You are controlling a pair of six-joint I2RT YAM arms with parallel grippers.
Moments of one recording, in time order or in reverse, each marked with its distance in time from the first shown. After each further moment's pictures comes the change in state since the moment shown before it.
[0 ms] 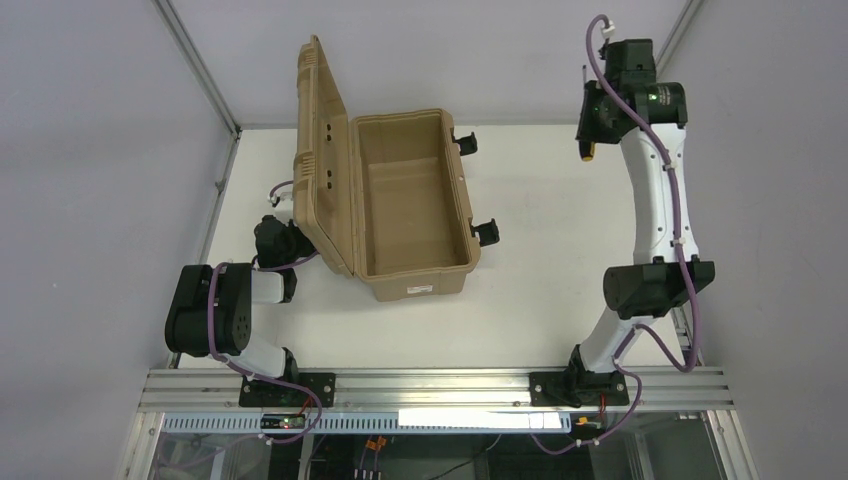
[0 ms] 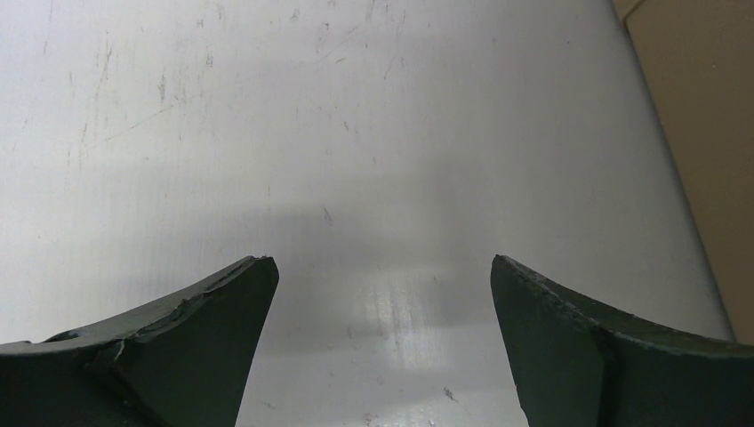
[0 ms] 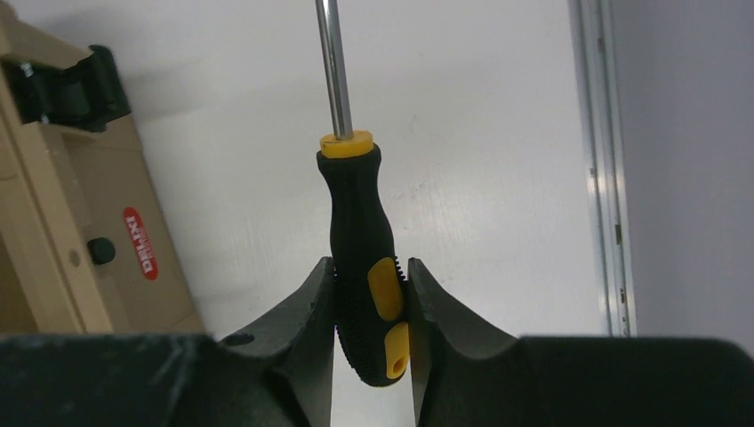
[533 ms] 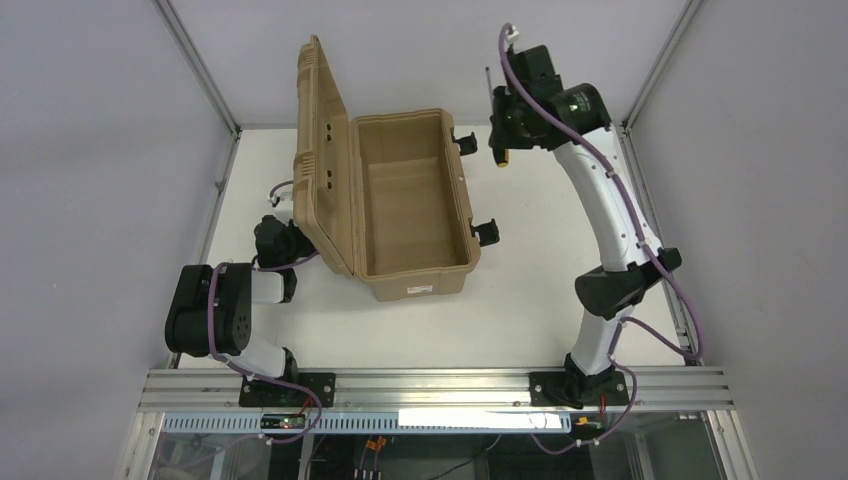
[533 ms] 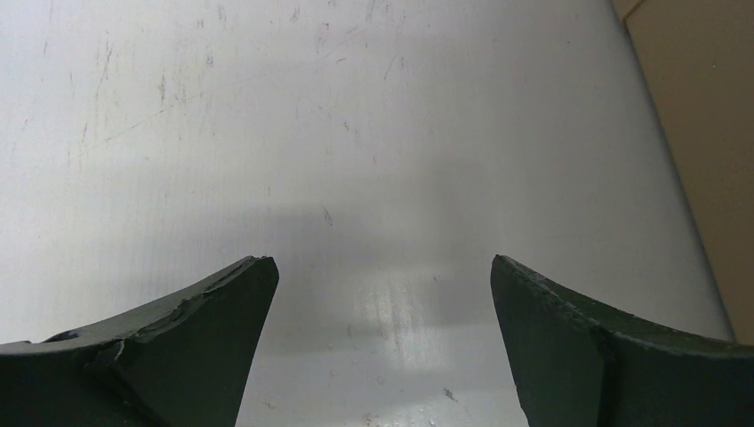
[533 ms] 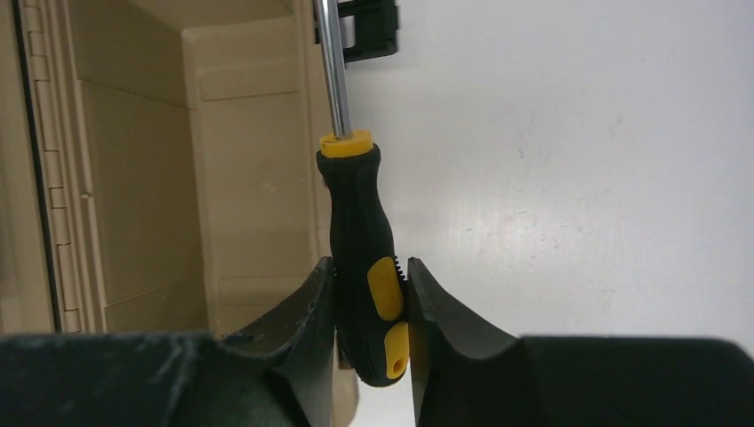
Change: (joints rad) left arm 0.000 0.000 0.000 0.000 0.000 0.000; right arm 0.417 0.059 0.136 -0.056 0.070 0.227
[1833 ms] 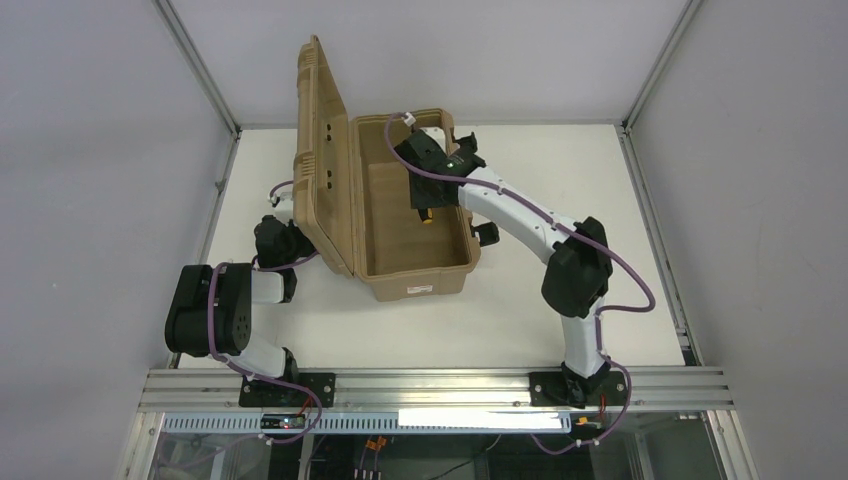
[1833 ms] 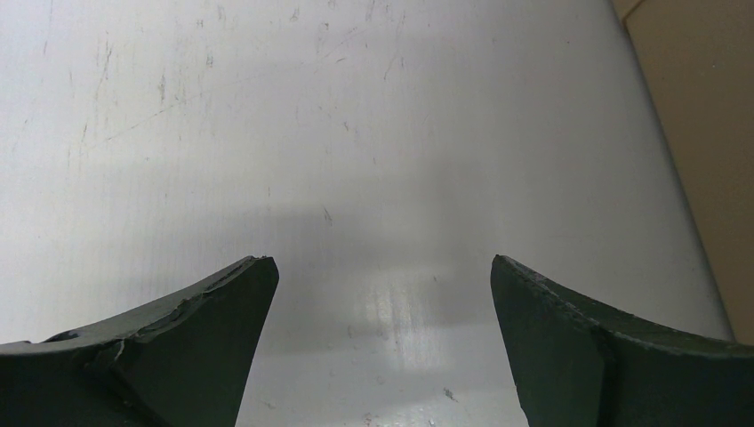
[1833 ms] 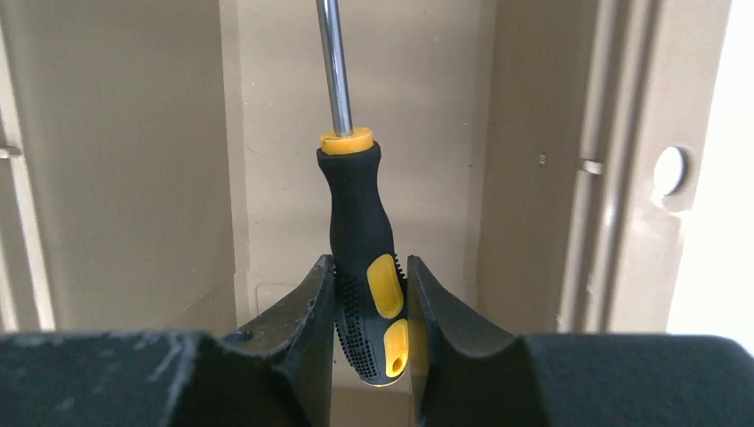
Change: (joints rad) left arm 0.000 0.000 0.000 0.000 0.000 0.000; right arm 0.343 0.162 -0.420 0.403 0.114 0.205
